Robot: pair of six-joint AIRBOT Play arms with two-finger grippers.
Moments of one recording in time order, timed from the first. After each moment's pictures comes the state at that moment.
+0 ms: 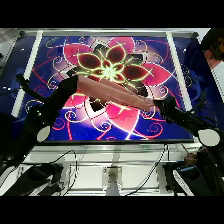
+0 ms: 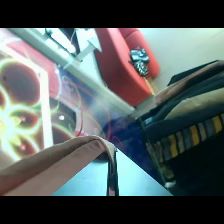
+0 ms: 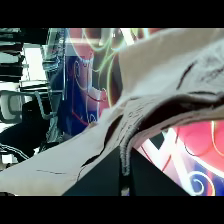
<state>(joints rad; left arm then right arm) -0.44 -0.73 0.60 1.53 0.16 -2.36 0.15 -0.54 0.58 -1.02 0.62 2.25</state>
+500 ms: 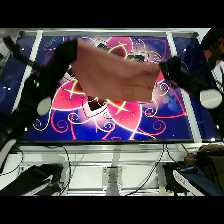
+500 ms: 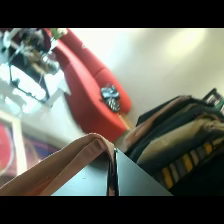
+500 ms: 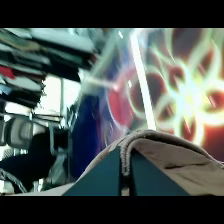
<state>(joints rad) -0.43 -1.01 1.04 1.59 0.20 -2.35 0.14 -0.95 1.03 -1.05 0.43 2.11</state>
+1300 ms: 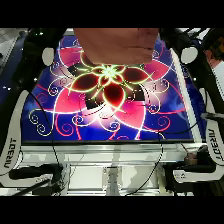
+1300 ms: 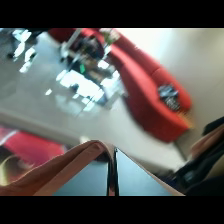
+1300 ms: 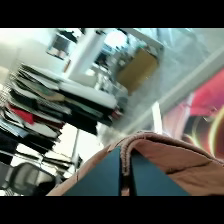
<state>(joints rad) -0.31 -1.46 1.66 1.65 -0.17 -2.25 0.13 -1.51 1.57 -1.06 0.25 2.05</state>
